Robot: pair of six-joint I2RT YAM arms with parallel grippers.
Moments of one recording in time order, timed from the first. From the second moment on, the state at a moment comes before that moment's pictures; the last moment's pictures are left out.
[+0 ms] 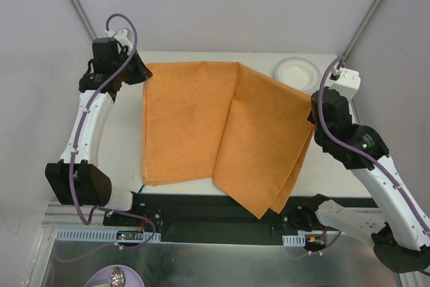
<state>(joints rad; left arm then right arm) -0.01 1.42 1.45 -0.59 0.30 -0.30 0.64 0.93 1.30 -0.93 0.87 0.44</state>
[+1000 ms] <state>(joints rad) 0.15 1.15 1.62 -0.79 0.21 -0.20 0.57 0.86 1.51 -0.84 0.95 0.12</state>
